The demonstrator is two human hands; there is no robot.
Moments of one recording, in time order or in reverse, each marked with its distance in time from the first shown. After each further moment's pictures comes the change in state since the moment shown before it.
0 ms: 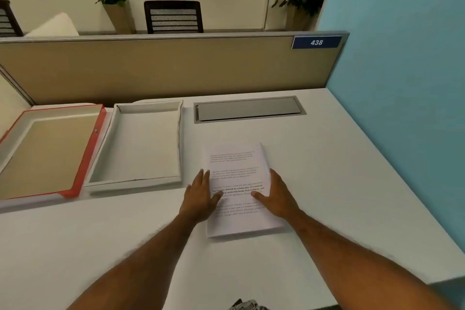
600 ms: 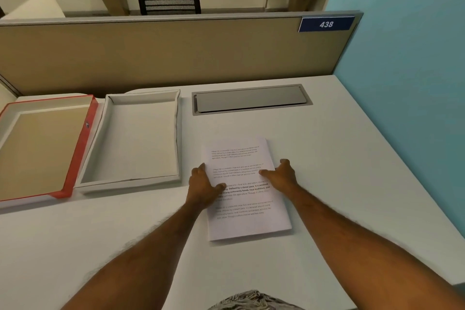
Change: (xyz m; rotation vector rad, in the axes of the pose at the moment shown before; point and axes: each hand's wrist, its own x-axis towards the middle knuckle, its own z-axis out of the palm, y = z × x) left_hand 0.043 0.003 0.005 -0.280 0.014 -0.261; right_hand 0.063 -0.015 -0.012 0.268 0.015 0.429
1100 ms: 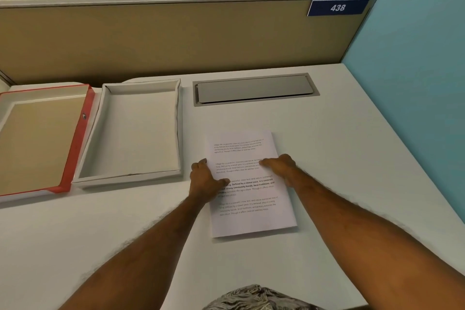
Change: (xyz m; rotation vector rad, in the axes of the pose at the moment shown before) left_hand 0.011 0.001 0.002 -0.029 0.006 -0.070; right_hand 0.023 -0.013 0.004 0.011 -0.135 0.187
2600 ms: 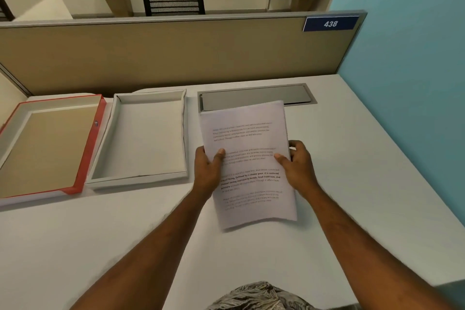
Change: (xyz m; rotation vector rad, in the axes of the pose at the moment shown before) left_hand -0.036 0.037 -0.036 -0.704 0.146 0.233; right_hand -0.087 0.004 -0.024 0.318 0.170 -0.608
